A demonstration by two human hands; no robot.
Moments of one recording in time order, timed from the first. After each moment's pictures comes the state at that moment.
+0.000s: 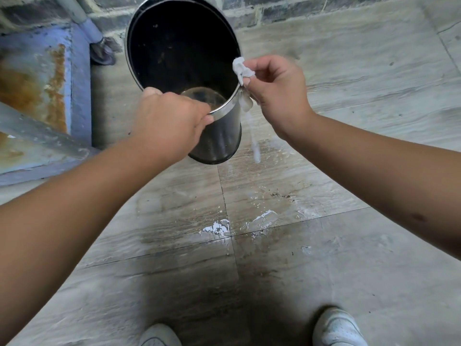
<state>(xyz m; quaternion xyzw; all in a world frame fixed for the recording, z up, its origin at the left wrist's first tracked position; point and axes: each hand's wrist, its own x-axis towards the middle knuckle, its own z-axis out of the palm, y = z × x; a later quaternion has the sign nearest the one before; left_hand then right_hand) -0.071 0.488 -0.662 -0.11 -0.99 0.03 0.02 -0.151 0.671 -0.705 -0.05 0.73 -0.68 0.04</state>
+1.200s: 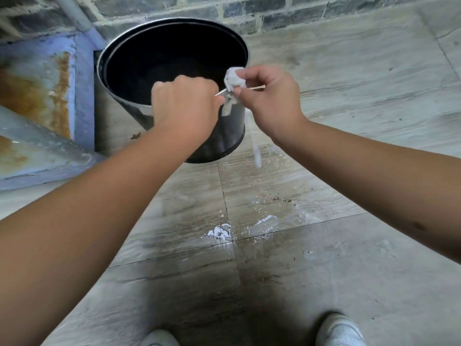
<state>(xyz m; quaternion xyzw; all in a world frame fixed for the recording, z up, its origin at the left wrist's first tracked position) -0.108 0.513 -0.665 0.01 -1.00 0.03 0.07 -0.143 0.658 -0.694 -0.04 0.80 -0.60 0.02</state>
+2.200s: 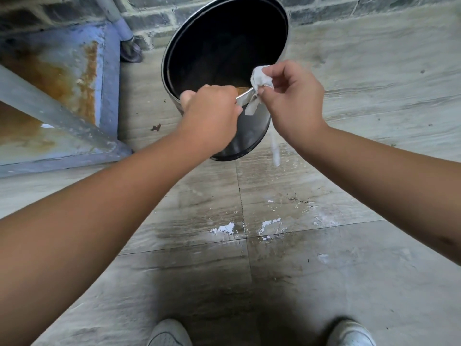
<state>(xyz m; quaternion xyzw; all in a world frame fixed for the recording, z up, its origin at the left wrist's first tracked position) -0.087 0.505 -0.672 0.01 -1.00 -0.07 0.03 -0.131 0.645 -0.695 -0.06 0.84 -0.54 -0.04</state>
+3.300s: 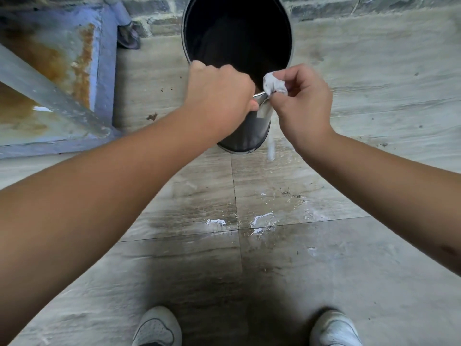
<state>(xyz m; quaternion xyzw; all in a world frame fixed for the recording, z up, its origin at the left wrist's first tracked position) -0.100 0.517 -0.663 -0.08 -0.99 0.10 0.01 -0.112 0.662 -0.694 -0.02 0.83 -0.55 -0.02</state>
